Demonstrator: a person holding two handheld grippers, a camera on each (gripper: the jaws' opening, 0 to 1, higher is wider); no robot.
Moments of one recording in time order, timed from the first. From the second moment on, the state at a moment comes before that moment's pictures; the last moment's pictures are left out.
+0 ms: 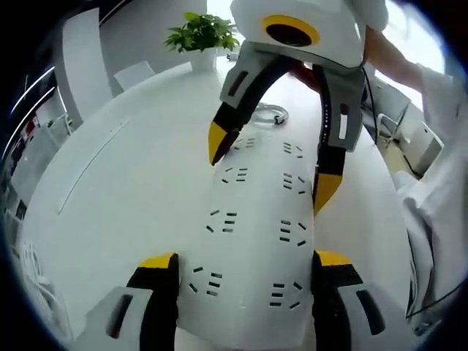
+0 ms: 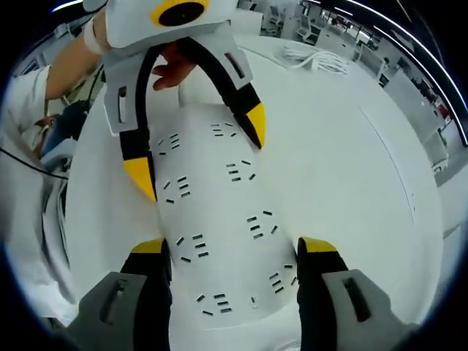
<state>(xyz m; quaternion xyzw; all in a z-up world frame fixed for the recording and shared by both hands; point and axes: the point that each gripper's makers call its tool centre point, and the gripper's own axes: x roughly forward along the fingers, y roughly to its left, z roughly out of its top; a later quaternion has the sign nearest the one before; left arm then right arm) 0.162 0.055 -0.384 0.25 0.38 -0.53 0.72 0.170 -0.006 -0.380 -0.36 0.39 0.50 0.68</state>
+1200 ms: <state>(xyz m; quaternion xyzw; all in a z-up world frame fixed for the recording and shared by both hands) 0.164 0.055 -0.384 0.27 0.37 -0.55 0.69 0.160 -0.008 -0.375 -0.34 0.40 0.43 0.74</state>
